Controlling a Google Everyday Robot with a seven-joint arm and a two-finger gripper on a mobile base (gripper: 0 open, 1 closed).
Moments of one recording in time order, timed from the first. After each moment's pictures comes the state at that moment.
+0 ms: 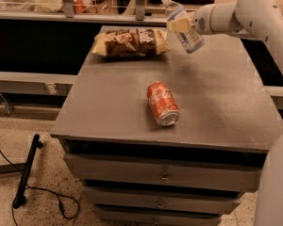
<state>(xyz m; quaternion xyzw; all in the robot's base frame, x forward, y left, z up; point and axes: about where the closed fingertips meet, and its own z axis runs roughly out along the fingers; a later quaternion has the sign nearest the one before) 0.819 -0.167 0.936 -0.28 0.77 0.17 0.55</state>
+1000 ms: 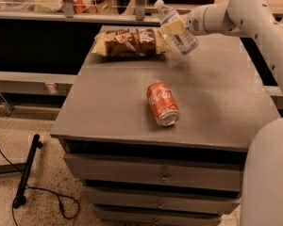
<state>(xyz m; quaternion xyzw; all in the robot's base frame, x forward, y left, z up) 0.829 -0.145 0.922 -0.31 0.77 0.18 0.53</state>
